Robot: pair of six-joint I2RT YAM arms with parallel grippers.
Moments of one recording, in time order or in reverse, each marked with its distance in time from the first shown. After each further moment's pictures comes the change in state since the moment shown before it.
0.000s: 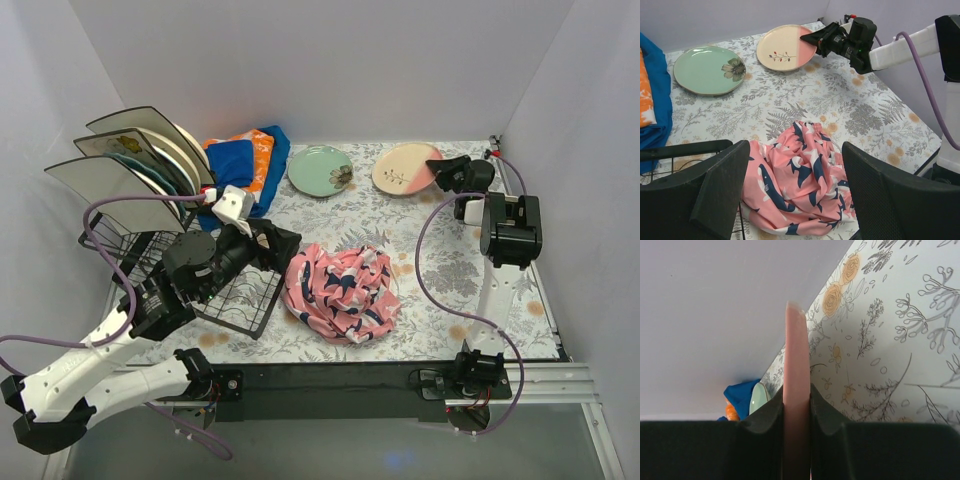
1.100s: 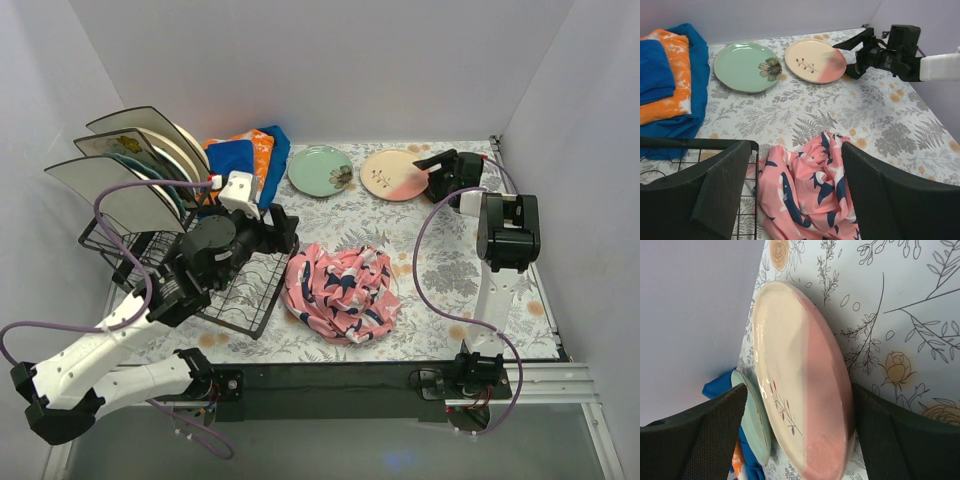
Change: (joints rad) left arm 0.024 0.090 0.039 -0.005 -0.150 -0.019; right arm 0.059 -0.038 0.095 -0.439 0.070 0.043
